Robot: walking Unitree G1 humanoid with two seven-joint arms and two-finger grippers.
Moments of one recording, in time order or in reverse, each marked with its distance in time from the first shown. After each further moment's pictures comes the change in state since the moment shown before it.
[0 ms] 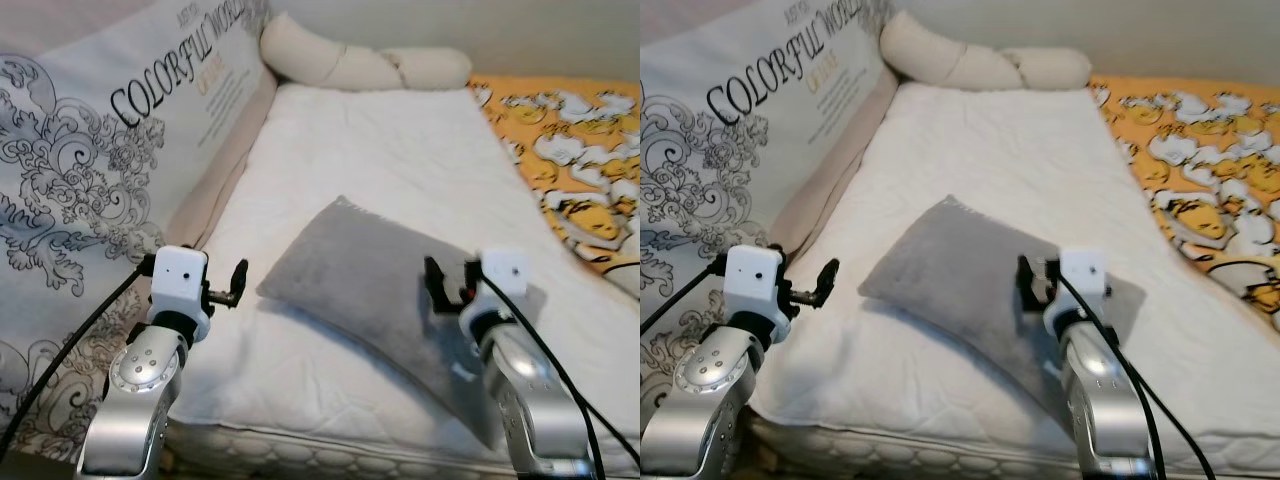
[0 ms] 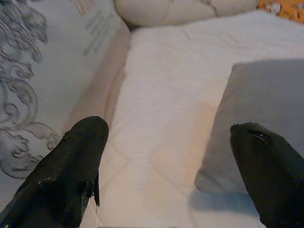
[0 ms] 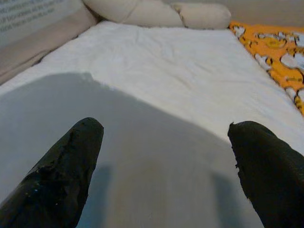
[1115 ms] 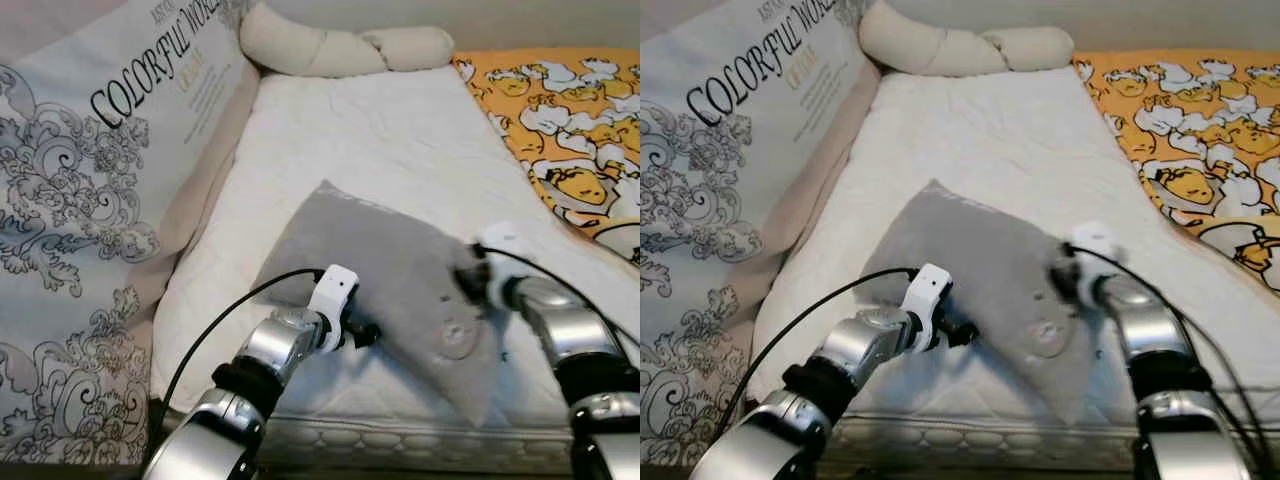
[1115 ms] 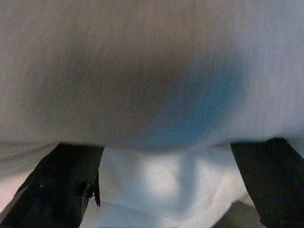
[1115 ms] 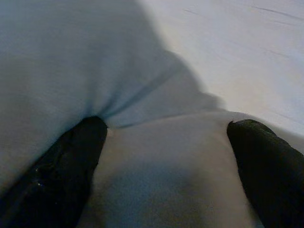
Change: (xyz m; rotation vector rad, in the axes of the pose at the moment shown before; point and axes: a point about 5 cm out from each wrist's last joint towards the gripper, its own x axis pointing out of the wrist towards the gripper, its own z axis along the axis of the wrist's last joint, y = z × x) left arm 0.082 -0.147 -0.044 -0.114 0.547 -0.592; right arm 0.067 -0.047 -0.021 -0.249 0.332 0.340
